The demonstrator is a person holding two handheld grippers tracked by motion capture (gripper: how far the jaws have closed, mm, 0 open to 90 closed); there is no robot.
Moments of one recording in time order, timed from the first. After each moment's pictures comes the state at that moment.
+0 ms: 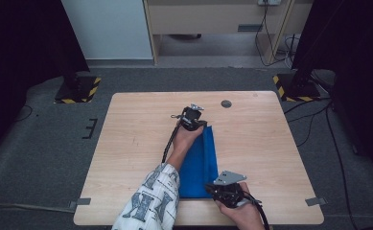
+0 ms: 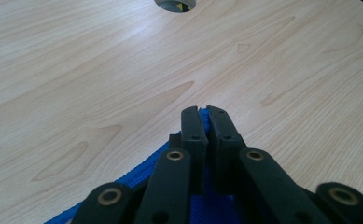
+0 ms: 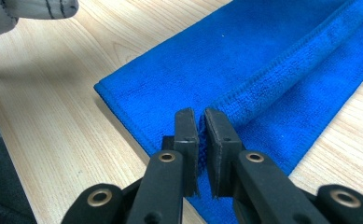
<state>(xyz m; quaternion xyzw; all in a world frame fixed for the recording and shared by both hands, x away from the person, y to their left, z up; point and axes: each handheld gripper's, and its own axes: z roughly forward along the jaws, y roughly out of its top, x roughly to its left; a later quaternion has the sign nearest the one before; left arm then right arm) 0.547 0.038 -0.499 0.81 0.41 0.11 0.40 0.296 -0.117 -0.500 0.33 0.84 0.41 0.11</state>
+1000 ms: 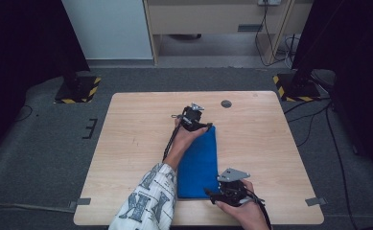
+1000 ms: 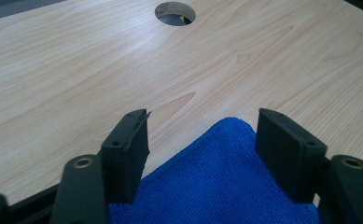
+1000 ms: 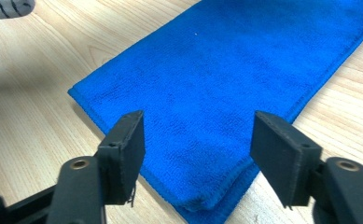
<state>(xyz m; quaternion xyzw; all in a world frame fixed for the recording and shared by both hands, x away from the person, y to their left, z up) 0.546 0.037 -0.496 0.81 0.41 0.13 0.41 0.302 -0.125 -0.501 0.37 0.83 0.40 0.12</state>
